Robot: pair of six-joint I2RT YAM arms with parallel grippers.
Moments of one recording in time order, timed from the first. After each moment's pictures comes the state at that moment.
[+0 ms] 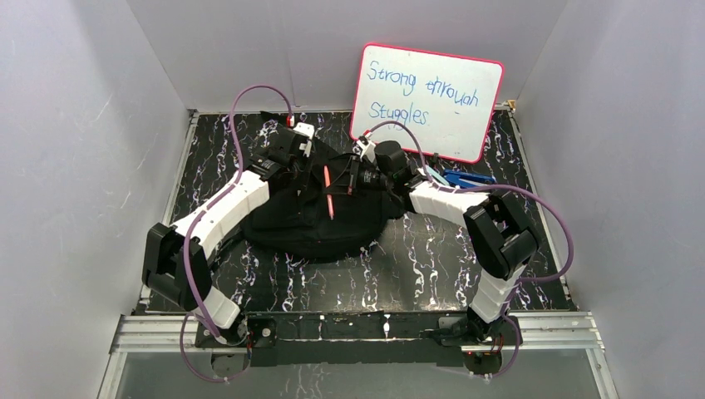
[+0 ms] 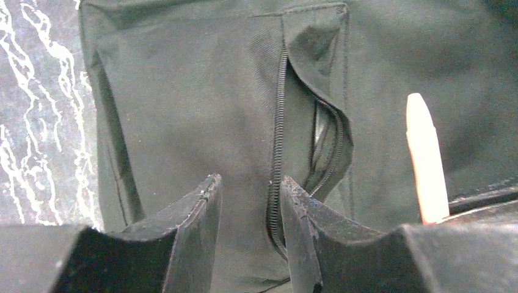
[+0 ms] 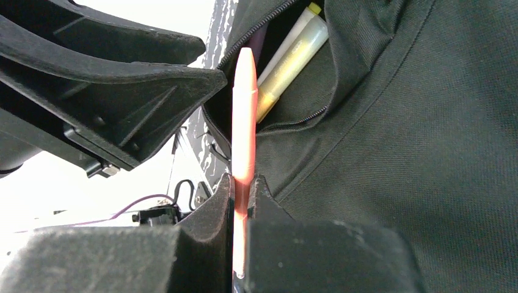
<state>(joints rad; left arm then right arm) -0.50 1.53 1.27 -0.60 -0.29 -0.12 0.66 1.77 1.10 0.27 -0.55 0.88</state>
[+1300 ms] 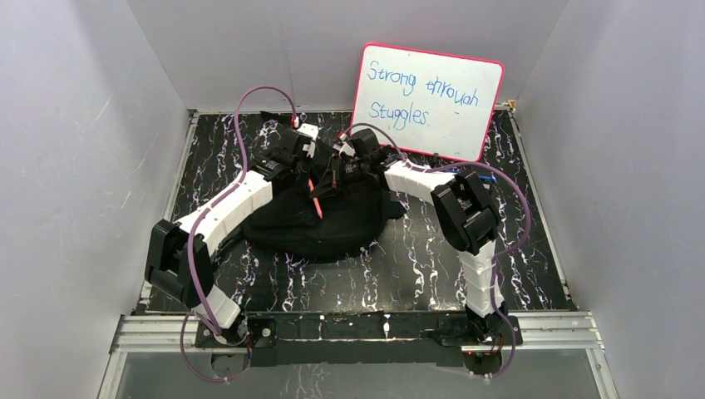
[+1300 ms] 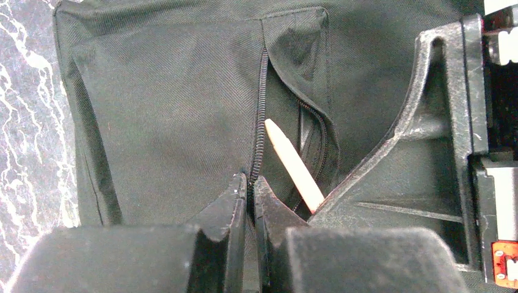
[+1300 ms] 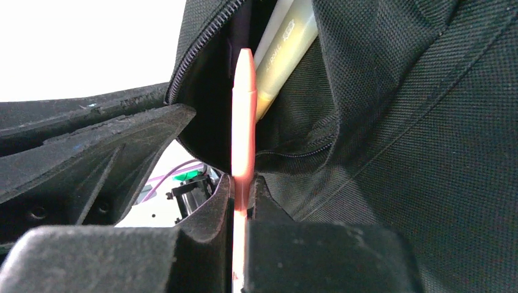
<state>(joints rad) -0.51 1.56 1.26 -0.56 -0.28 -0.12 0.66 2.09 1.50 -0.05 -0.80 0.94</state>
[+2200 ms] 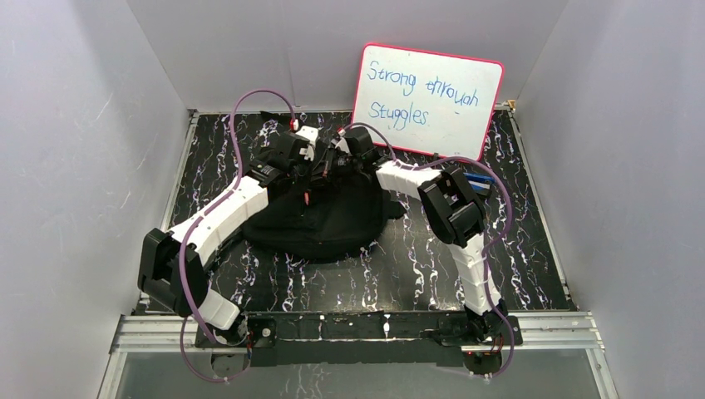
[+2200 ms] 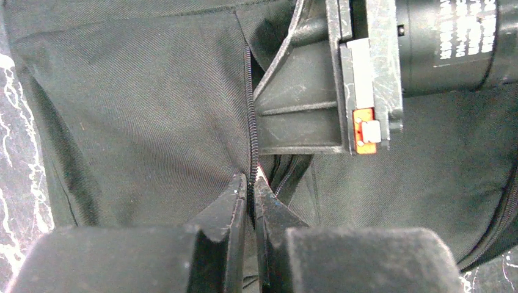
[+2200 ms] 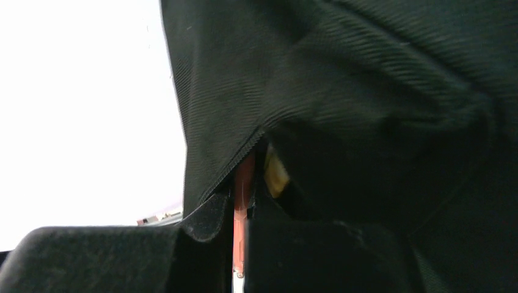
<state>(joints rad) -0.53 1.49 1.22 -0.56 -0.20 -0.14 0.67 2.22 1.61 0.12 -0.76 1.17</state>
